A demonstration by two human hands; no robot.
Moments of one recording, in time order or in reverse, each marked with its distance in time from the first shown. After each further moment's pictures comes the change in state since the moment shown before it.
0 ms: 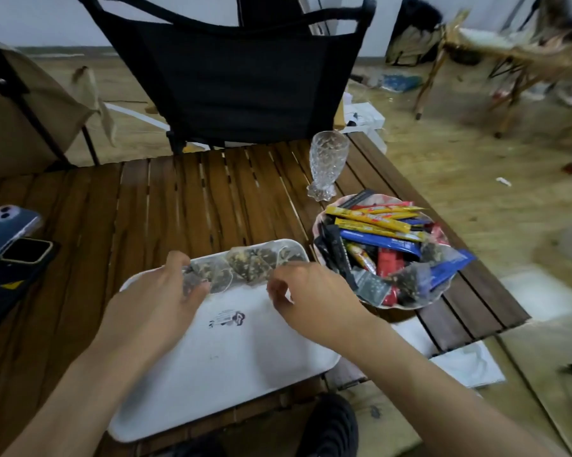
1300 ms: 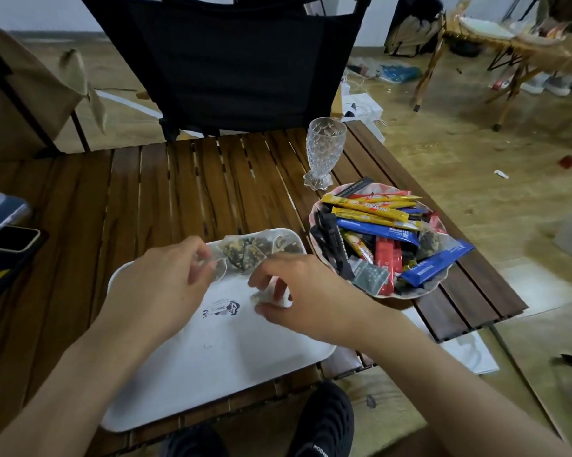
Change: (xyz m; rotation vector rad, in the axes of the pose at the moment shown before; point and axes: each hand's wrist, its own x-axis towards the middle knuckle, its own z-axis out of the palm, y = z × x) left_hand 0.001 0.013 -0.002 -0.085 0.050 0.090; right_hand -0.010 0.003 -0.009 0.271 -0.081 -0.189
